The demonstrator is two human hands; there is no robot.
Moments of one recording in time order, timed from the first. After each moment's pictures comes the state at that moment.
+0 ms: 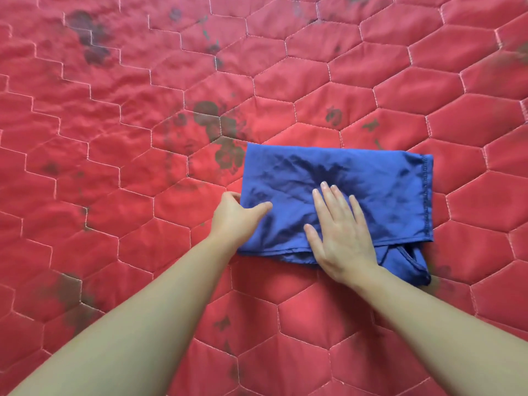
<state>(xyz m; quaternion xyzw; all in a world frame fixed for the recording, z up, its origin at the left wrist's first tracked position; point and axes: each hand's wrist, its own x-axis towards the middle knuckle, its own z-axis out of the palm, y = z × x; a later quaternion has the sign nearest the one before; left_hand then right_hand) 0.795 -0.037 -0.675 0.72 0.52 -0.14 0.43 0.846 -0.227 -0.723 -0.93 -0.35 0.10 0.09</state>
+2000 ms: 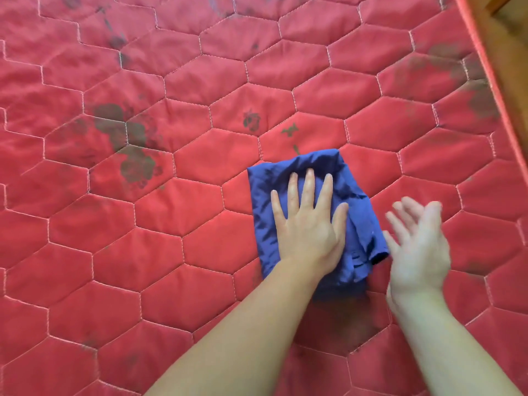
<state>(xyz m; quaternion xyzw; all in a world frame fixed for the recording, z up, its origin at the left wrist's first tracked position) 0.902 -0.249 -0.701 0.93 0.20 -0.09 0.28 0.927 -0.353 -0.653 -0.80 0.20 0.05 0.56</state>
